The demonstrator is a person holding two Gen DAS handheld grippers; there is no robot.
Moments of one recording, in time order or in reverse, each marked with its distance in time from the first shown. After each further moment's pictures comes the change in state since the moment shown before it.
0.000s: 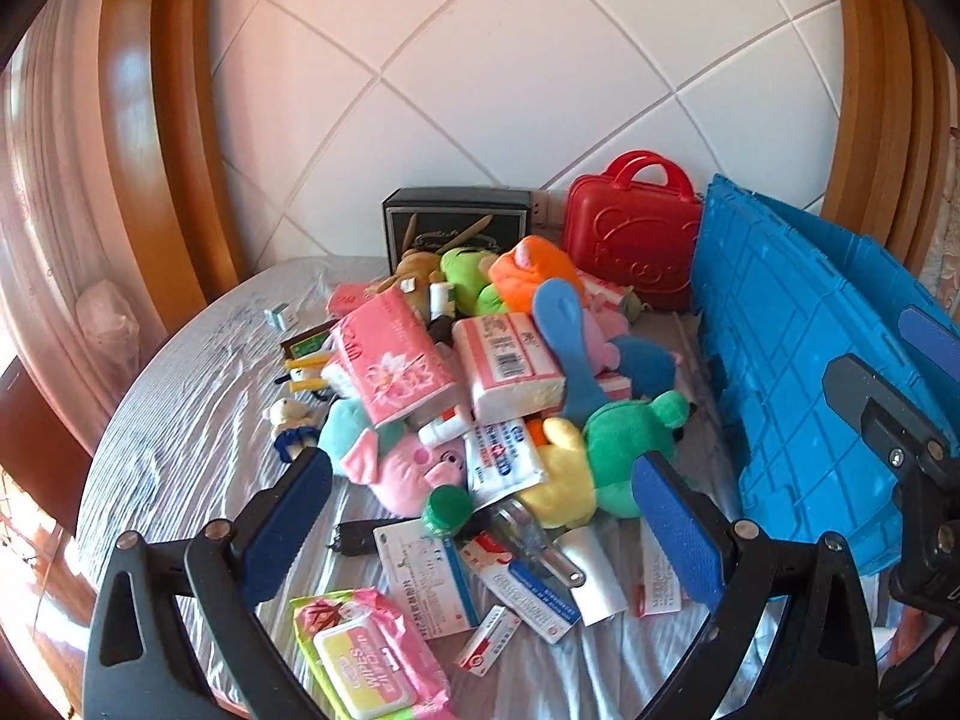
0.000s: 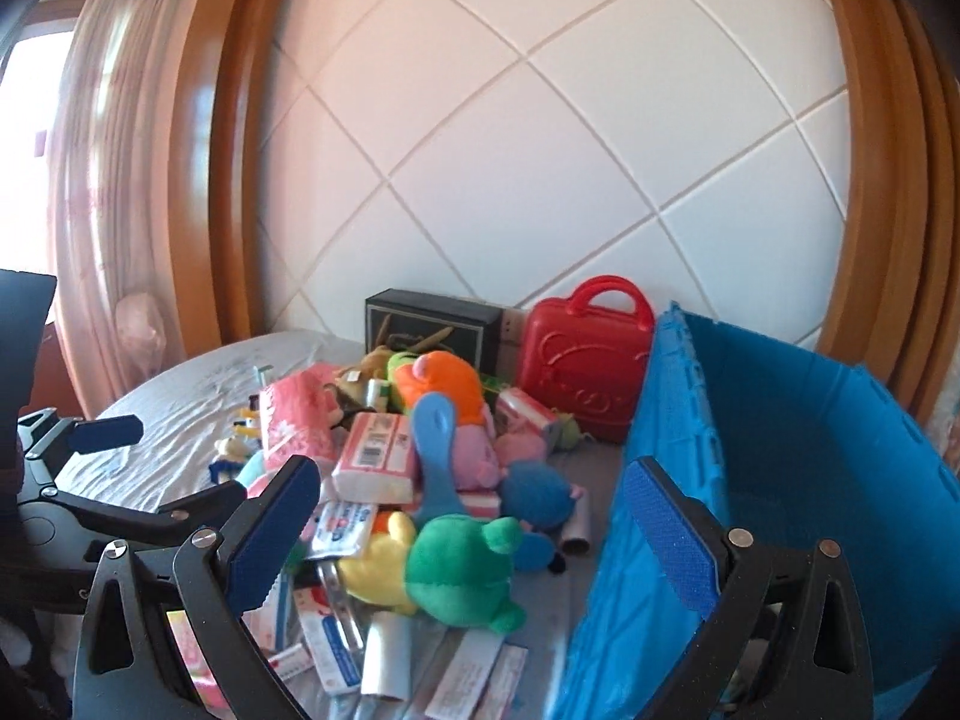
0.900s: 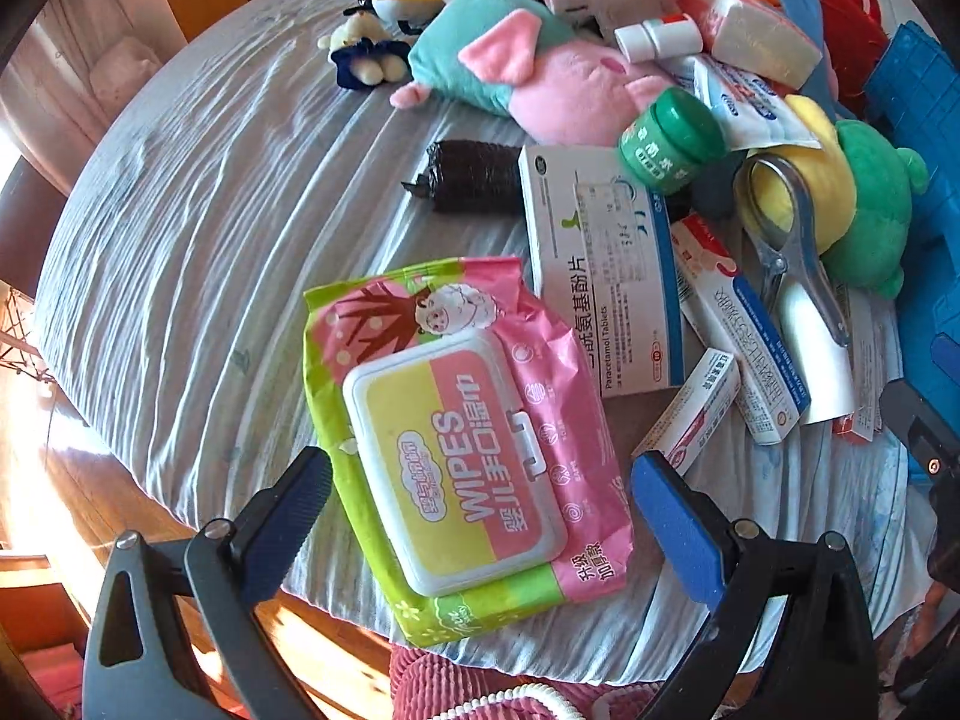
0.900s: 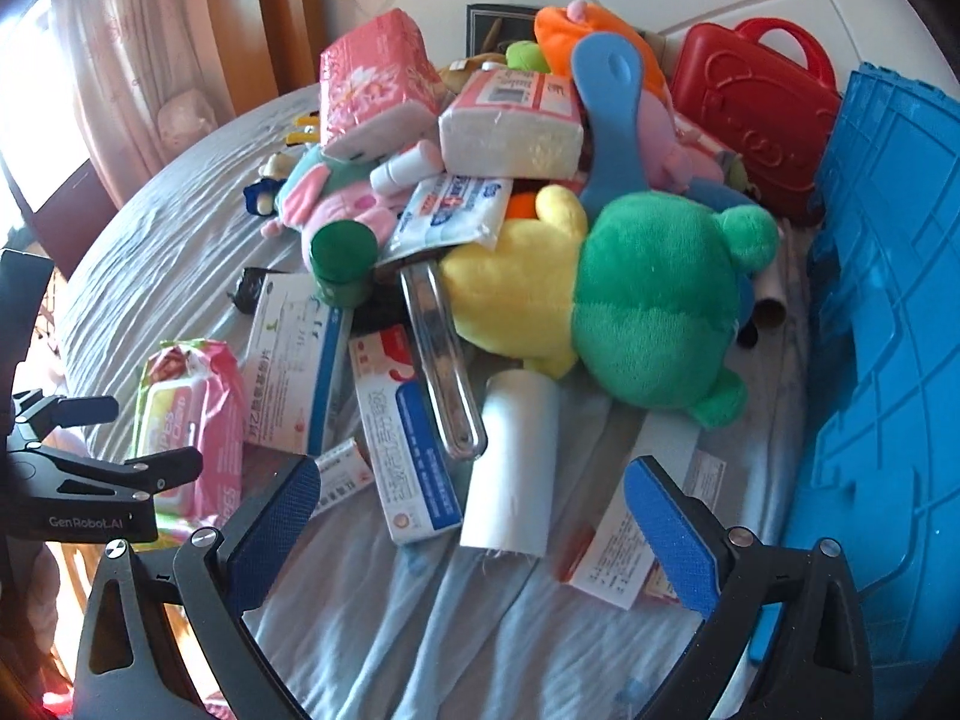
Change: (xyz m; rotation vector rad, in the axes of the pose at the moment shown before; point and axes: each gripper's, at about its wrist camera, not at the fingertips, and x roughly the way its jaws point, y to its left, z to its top) left arm 0.130 0.087 -0.161 -0.188 0.594 0.084; right arm 0.137 0.070 -0.151 -0.055 0.568 0.188
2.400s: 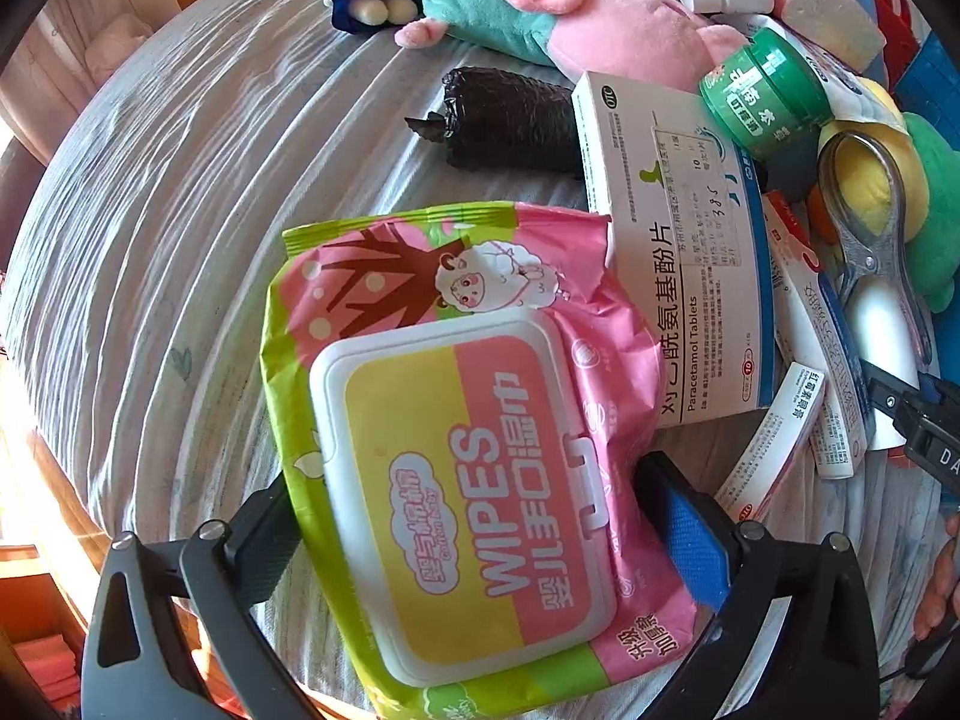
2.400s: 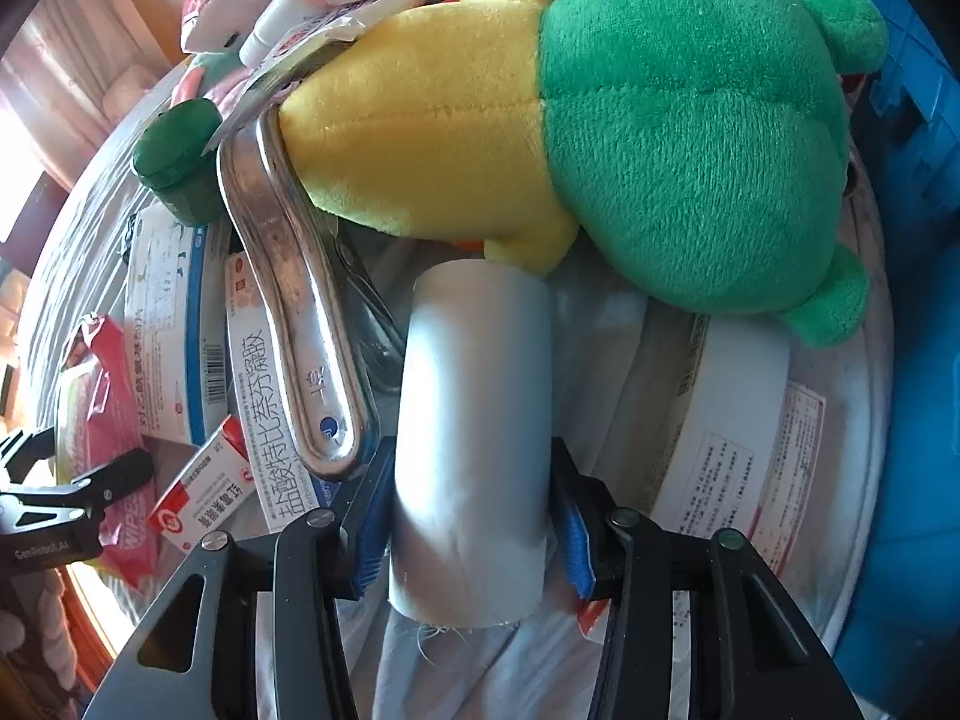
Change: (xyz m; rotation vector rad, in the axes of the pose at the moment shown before) left arm 0.040 -0.012 -0.007 -0.017 0.012 -0.007; right arm 0.095 -0.030 0.002 0.127 0.231 0.053
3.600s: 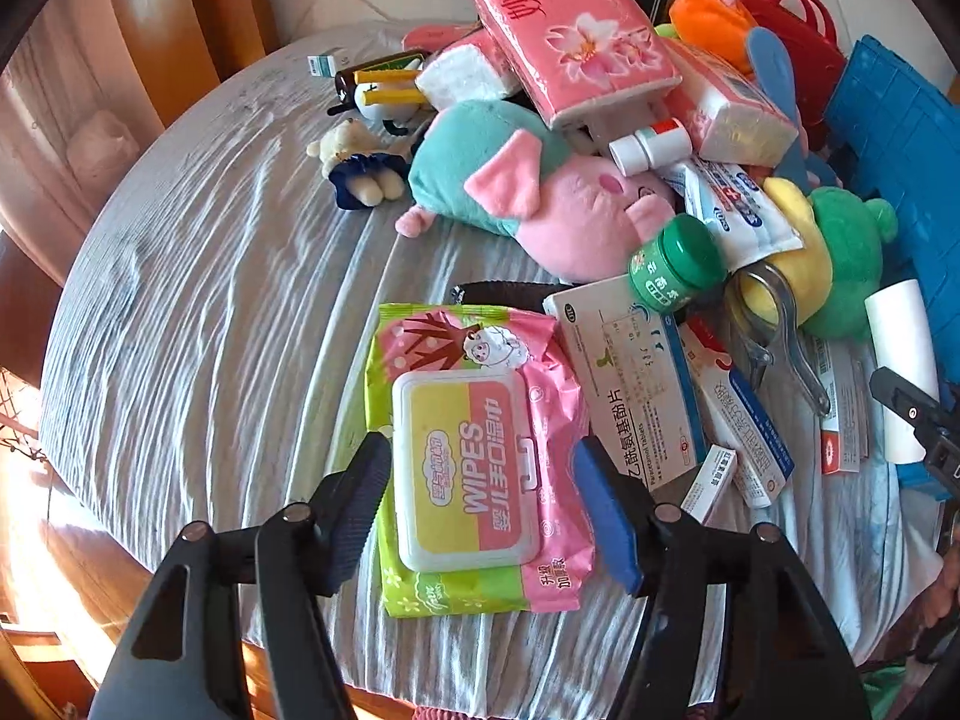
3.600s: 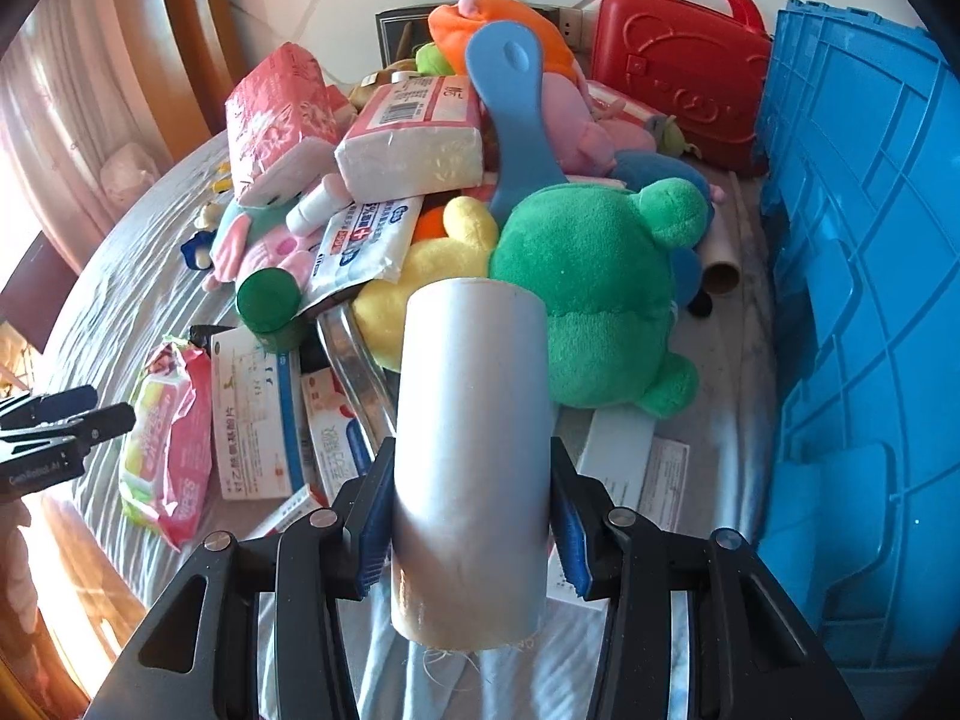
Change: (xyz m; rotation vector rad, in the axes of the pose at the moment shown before) left arm -0.053 0.035 0.045 0.148 -0.153 -0.039; right arm -0.099 0.005 -0.007 0.048 -0.231 -0.080
